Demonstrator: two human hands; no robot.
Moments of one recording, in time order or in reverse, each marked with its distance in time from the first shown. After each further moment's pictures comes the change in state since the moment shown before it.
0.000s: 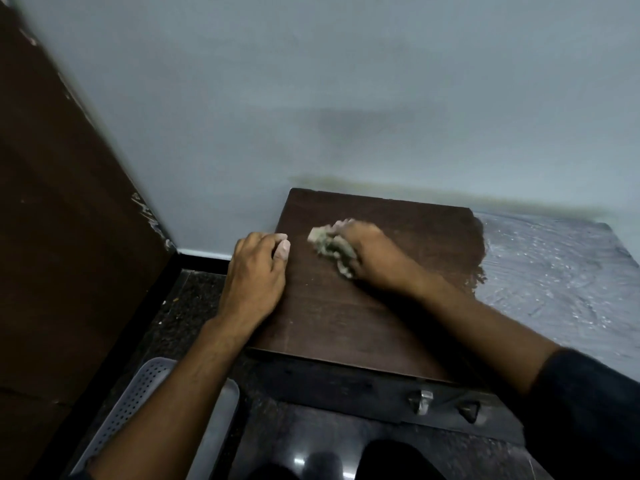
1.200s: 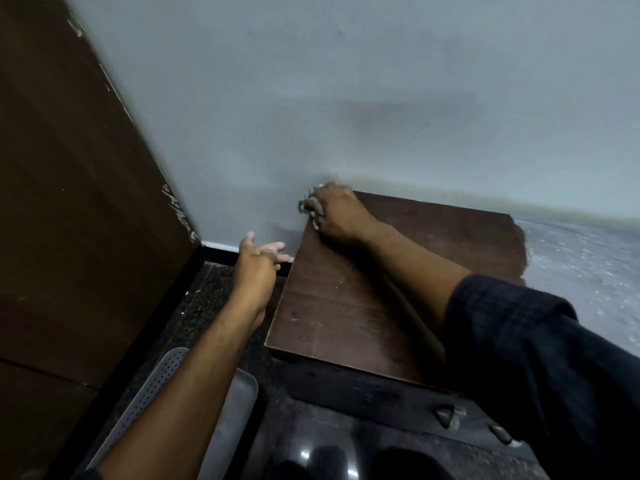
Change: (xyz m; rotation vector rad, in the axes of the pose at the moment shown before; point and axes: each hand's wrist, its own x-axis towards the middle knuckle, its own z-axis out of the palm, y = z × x) left_hand 0.015 -0.029 -0.005 -0.809 0.086 -0.597; right_hand 0.124 -0.012 0.044 -0.194 -0.032 0.044
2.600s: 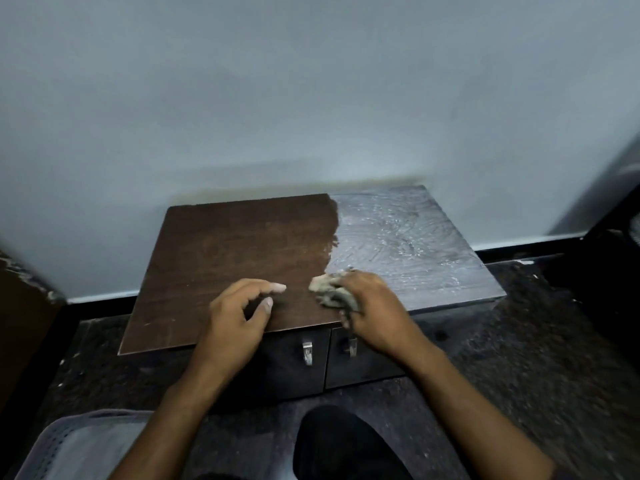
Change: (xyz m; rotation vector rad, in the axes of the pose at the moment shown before) left_hand -0.175 -0.006 0.091 0.436 -0.492 0.784; right_hand -0.366 0.048 -0.058 0.176 0.189 0.482
